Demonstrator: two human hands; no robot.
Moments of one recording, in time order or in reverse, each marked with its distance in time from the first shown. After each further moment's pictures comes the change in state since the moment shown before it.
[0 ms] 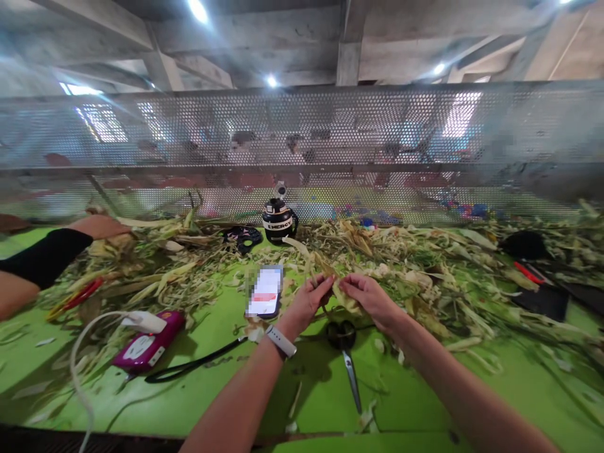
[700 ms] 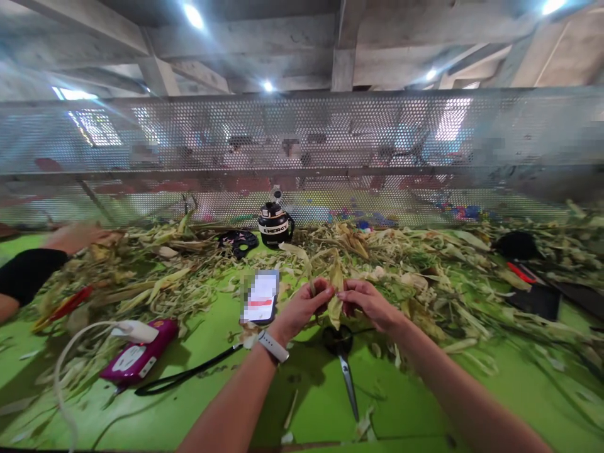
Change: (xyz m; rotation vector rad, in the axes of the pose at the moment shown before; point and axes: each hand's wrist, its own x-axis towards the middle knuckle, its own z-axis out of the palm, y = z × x) left_hand -0.003 0.005 -0.005 0.064 -0.137 -0.051; right_hand -0.003 -0.005 -0.010 0.013 -0.138 0.002
